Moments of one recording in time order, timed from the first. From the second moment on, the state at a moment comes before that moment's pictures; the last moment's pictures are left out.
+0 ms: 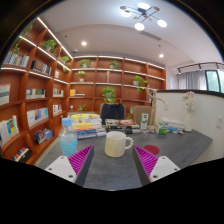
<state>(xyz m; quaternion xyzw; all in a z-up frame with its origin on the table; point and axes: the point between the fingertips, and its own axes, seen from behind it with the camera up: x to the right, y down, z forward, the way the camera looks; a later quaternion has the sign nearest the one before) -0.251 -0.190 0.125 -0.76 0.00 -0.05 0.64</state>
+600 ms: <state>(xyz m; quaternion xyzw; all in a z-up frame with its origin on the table) -0.409 -0.110 0.079 -0.75 -0.09 0.07 0.65</state>
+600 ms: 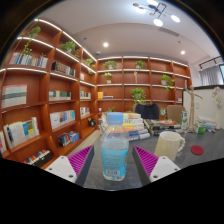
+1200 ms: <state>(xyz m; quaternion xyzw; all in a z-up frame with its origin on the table) -0.400 -0.086 0.073 -0.77 -0.06 0.07 0.63</state>
